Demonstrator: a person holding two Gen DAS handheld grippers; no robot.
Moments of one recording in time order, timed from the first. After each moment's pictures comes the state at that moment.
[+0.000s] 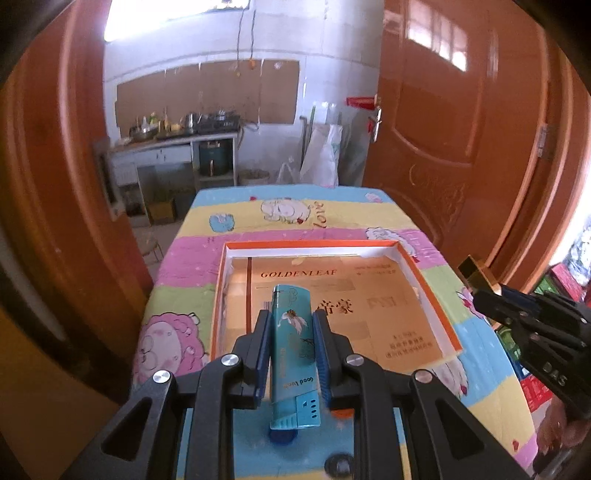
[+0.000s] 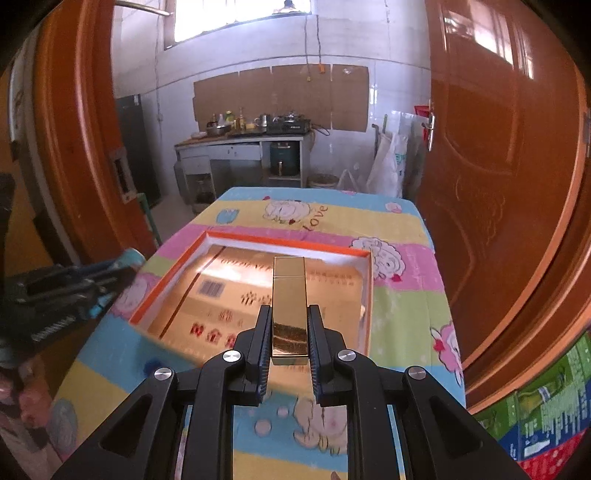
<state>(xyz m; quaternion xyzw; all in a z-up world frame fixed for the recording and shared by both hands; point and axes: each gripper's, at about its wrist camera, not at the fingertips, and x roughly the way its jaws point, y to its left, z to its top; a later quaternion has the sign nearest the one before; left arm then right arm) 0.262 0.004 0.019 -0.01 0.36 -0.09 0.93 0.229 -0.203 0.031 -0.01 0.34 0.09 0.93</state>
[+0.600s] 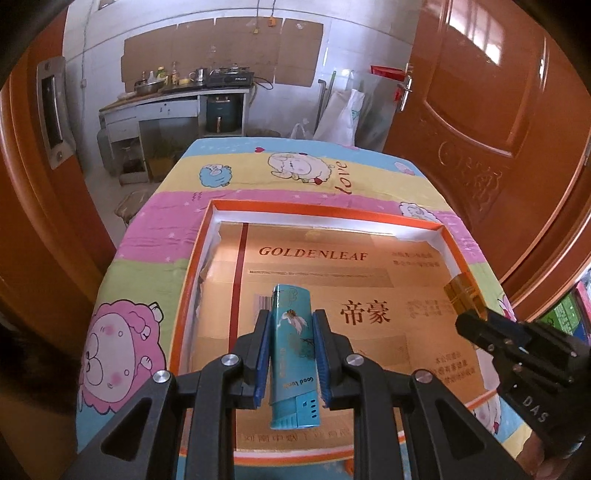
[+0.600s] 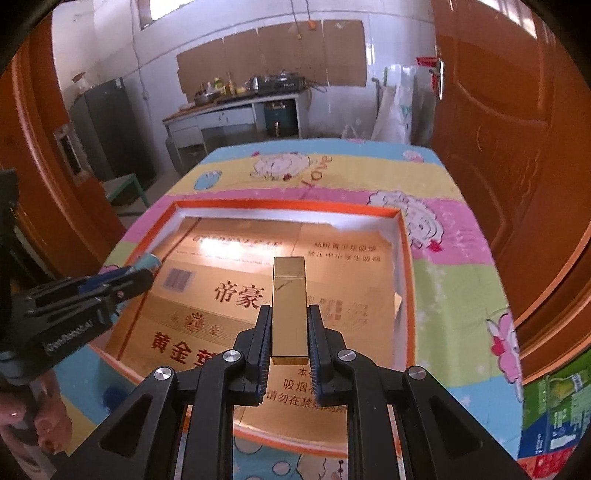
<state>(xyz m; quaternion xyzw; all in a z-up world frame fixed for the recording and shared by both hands) 0.339 0.000 -0.051 -0.04 0.42 -0.06 0.90 0.316 -0.203 -0.049 0.02 0.42 0.09 0.90</state>
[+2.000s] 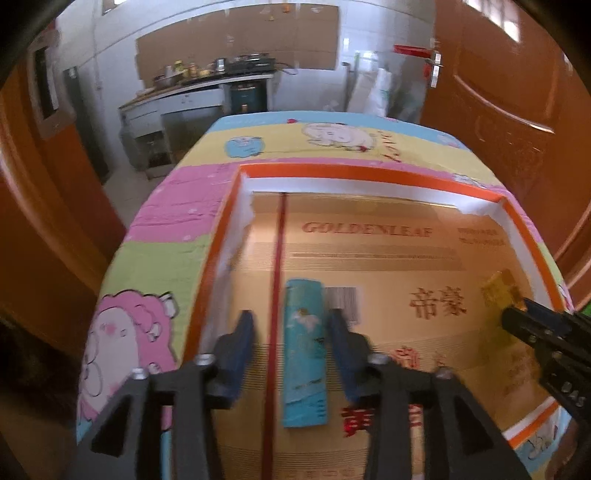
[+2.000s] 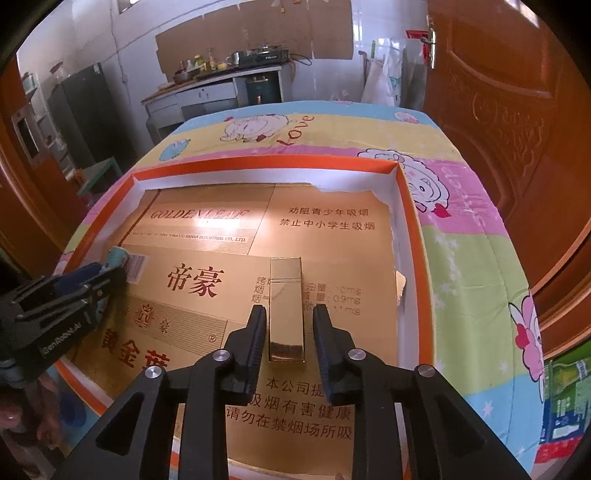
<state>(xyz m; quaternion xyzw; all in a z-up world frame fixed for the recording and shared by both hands) 0.366 0.009 -0.096 -0.01 0.45 0.00 0.89 0.346 -0.210 -0.093 0.03 0.46 0.06 0.88</state>
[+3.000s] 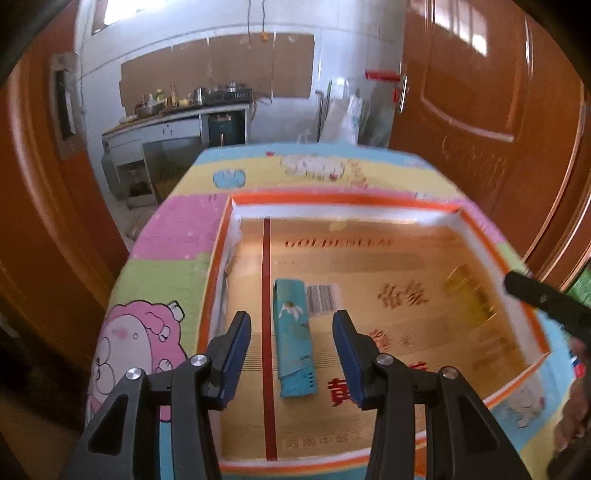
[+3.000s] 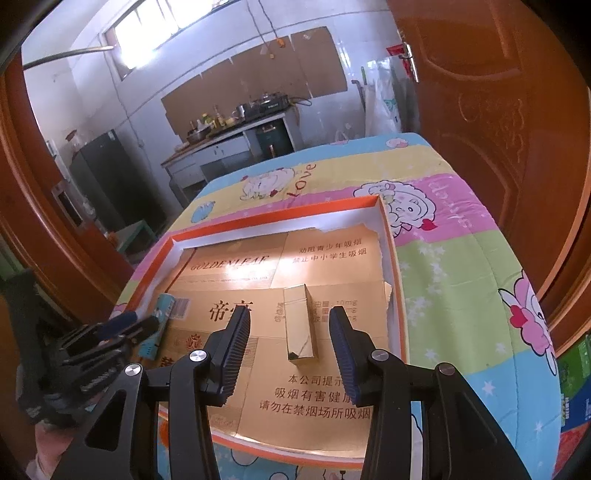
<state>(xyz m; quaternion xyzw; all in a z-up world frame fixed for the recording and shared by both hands) 0.323 0.016 -0.069 -0.01 0.38 -0.06 0.92 0.307 -0.241 -0.061 0.13 0.38 0.09 0.91</state>
